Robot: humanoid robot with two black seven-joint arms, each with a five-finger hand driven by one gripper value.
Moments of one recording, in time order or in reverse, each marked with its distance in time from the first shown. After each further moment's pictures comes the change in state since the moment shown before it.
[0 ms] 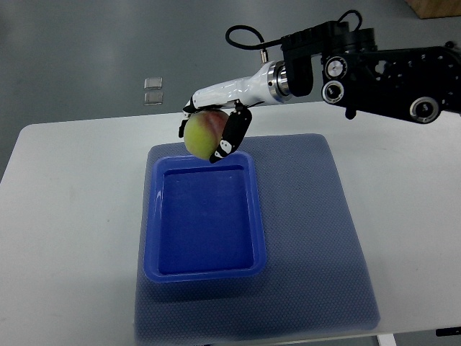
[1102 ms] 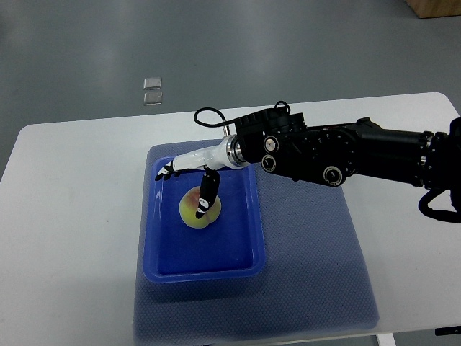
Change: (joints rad) left arm 0.000 0.000 0.003 0.005 0.001 0.001 0.001; right arm -0.179 0.235 0.025 -0.234 -0.048 -0.002 -0.002
